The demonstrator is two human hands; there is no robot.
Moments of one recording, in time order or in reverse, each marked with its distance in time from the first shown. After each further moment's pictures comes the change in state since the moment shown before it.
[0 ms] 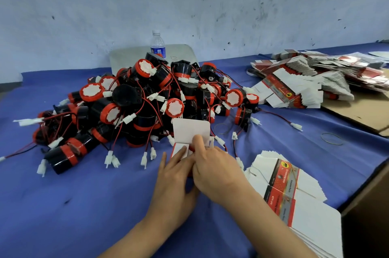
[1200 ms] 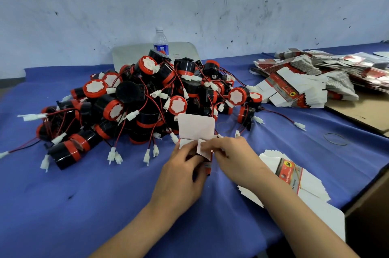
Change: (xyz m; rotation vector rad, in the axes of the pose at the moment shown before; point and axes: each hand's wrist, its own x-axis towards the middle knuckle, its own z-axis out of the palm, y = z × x) left_hand 0.012 0.001 -0.002 0.141 -0.013 0.088; right_hand 0.005 0.033 -0.022 0.353 -0.027 -0.007
